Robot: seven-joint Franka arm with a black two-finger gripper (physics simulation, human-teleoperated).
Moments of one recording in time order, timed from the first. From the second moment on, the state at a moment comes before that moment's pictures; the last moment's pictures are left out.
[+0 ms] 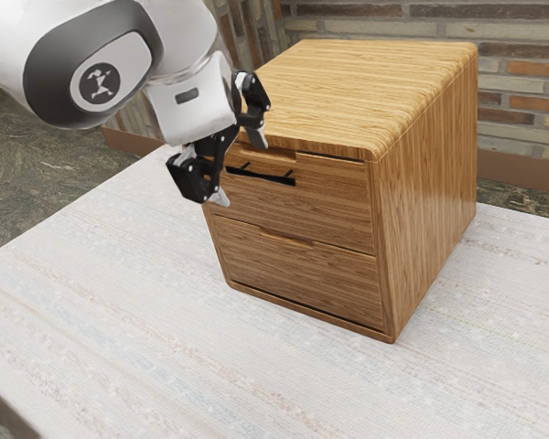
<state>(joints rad) 0.08 -0.12 -0.24 -1.52 0.20 1.74 1.35</state>
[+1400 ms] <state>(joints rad) 0.15 -0.10 -0.23 -1.66 0.20 1.91 1.46</state>
